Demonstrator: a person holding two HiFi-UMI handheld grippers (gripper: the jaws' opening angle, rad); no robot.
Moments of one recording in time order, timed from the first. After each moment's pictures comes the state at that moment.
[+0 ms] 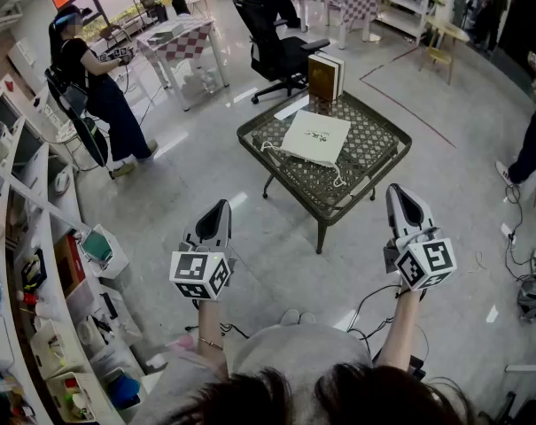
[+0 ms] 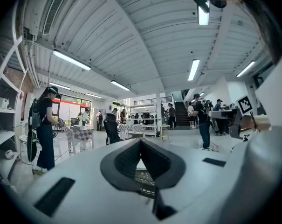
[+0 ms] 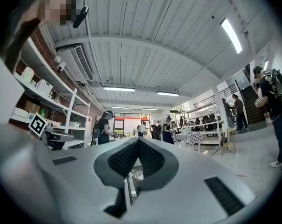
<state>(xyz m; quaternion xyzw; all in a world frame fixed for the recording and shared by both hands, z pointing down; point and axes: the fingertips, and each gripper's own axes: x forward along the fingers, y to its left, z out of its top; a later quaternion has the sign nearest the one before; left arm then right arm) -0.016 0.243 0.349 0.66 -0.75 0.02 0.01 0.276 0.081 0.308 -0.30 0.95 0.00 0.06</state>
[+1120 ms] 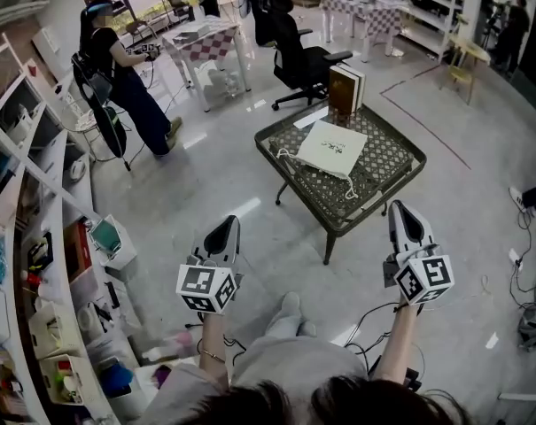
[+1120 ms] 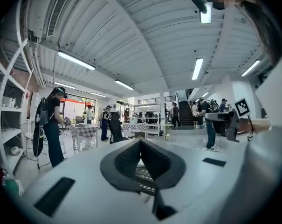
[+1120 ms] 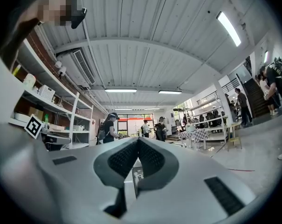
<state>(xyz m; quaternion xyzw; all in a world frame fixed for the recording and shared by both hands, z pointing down) 0.000 0.269 0.360 0.64 -0.77 0.02 0.03 0.271 0.084 0.321 -0.28 0.96 -0.02 0.07</state>
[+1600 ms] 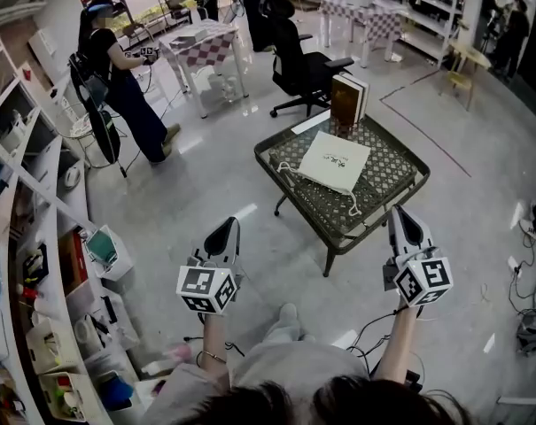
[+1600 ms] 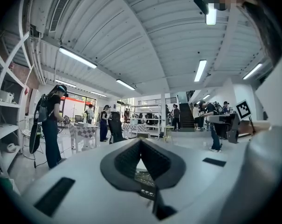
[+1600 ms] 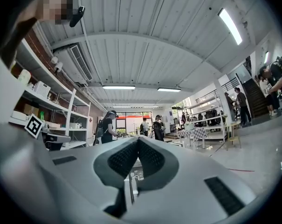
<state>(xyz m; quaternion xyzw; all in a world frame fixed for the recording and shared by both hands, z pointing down) -0.054 0.220 0.363 0.64 -0.76 0.00 0.03 0.223 0.036 0.328 -0.29 0.96 -0.02 0.05</state>
